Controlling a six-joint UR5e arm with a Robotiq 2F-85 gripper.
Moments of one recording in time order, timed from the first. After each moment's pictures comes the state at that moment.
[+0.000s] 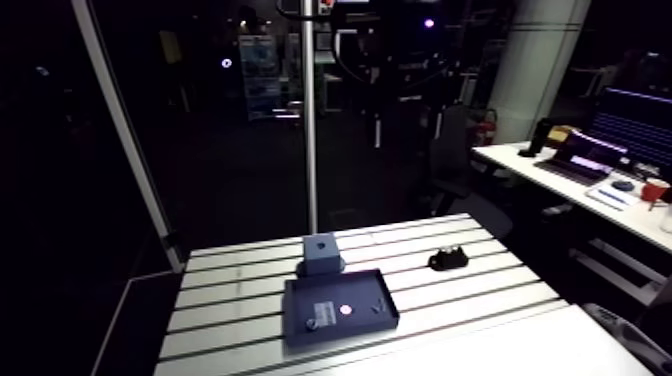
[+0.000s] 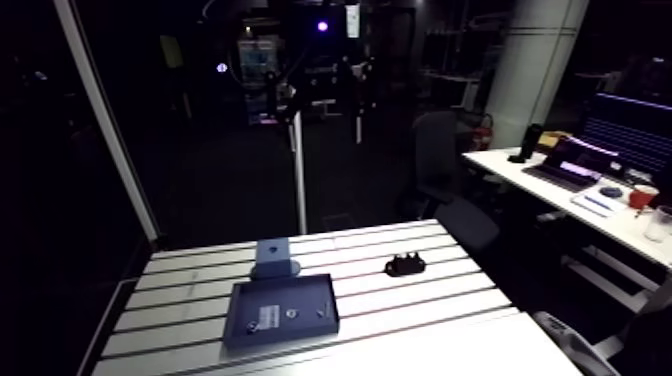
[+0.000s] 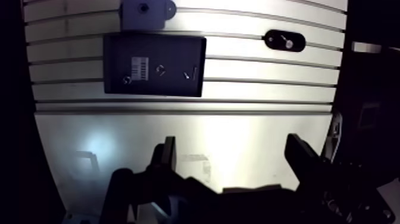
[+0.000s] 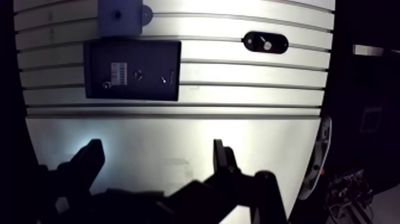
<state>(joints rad) -0.26 -1.53 1.53 -1.55 -1.64 -1.87</state>
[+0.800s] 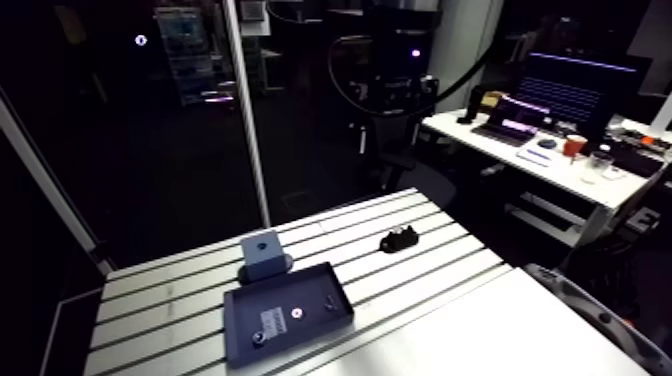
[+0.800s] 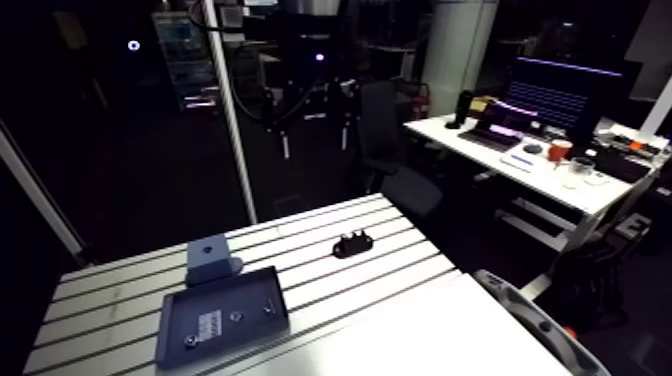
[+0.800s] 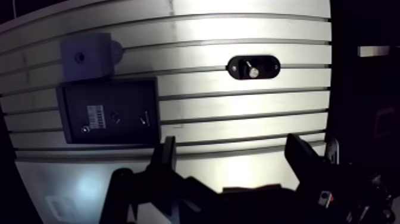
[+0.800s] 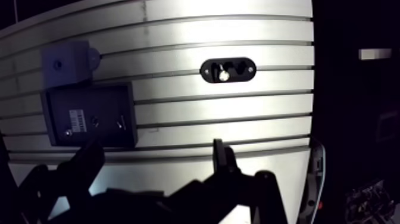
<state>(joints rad) -0.47 -1.44 1.63 -1.81 -1.55 -1.97</state>
